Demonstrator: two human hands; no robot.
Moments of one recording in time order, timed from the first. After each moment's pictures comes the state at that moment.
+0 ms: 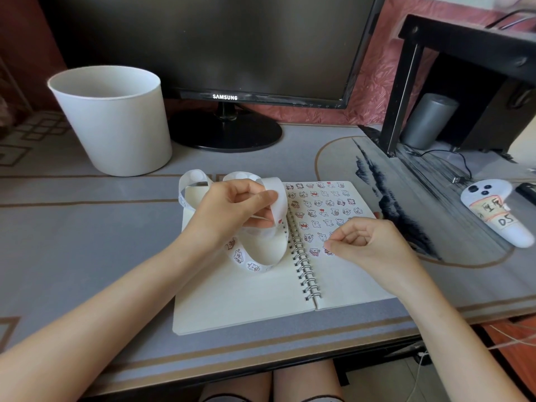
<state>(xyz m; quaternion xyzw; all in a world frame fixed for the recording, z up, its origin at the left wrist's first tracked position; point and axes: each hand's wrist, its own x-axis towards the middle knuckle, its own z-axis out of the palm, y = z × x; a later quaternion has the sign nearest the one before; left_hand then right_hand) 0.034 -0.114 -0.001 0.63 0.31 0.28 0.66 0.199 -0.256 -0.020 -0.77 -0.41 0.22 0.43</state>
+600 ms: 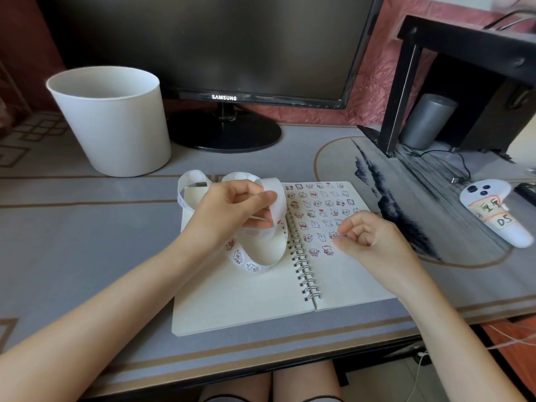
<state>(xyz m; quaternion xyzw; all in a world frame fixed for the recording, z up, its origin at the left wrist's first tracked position) 0.035 -0.114 0.000 0.62 0.31 0.28 0.66 0.210 -0.258 -0.028 -0.78 -0.41 0.19 0.43</state>
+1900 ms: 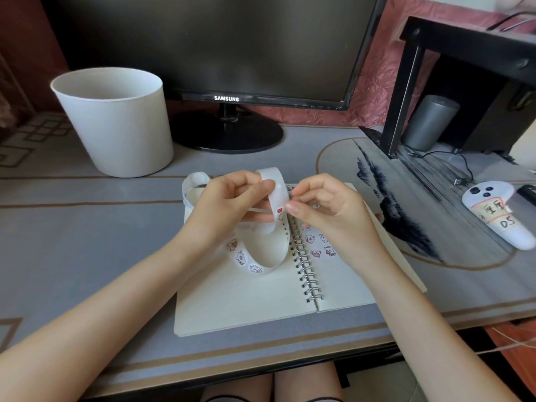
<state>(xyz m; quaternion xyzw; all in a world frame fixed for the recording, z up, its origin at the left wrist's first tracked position) 0.032 -0.111 0.000 0.63 0.25 0.31 0.67 0.170 -0.212 -0.001 -0.62 -0.50 0.24 0.56</state>
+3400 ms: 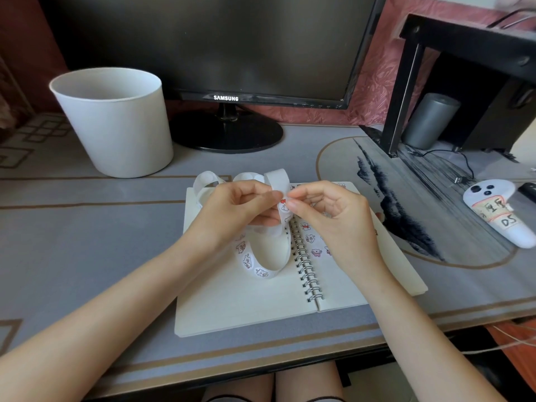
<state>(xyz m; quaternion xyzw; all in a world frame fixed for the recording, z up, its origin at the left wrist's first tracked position) 0.034 -0.113 -0.003 0.64 0.26 0.27 0.67 0.167 -0.211 -0.012 -0.61 -0.50 0.15 0.59</state>
